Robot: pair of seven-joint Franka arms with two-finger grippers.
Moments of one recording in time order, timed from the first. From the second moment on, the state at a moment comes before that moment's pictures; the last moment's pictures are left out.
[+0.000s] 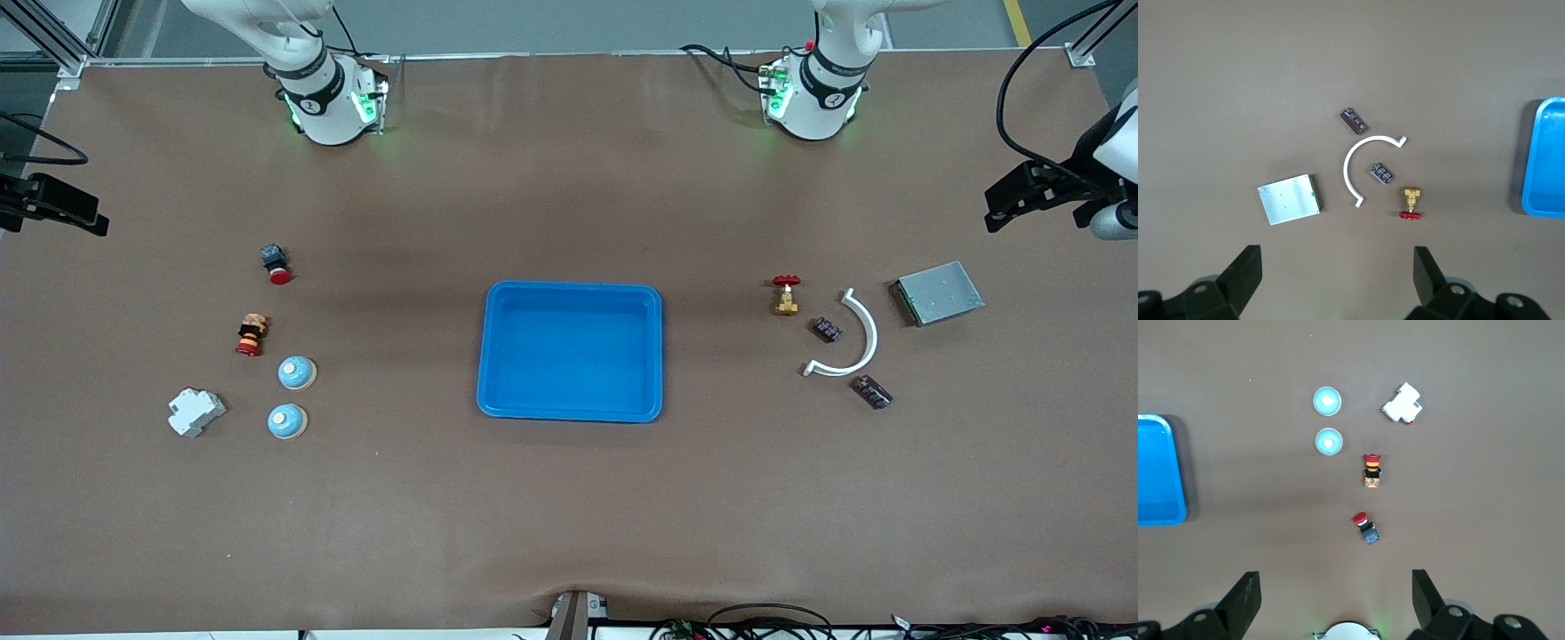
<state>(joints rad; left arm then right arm) 0.05 -0.02 -0.12 -1.55 0.07 1.53 -0.06 -0.03 0.14 -0.01 -1.26 -0.02 1.29 0.01</state>
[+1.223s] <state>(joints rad) 0.08 -0.03 -0.13 -1.54 0.00 1.48 -0.04 -0.03 0.03 -0.01 -1.46 0.00 1.55 0.01</state>
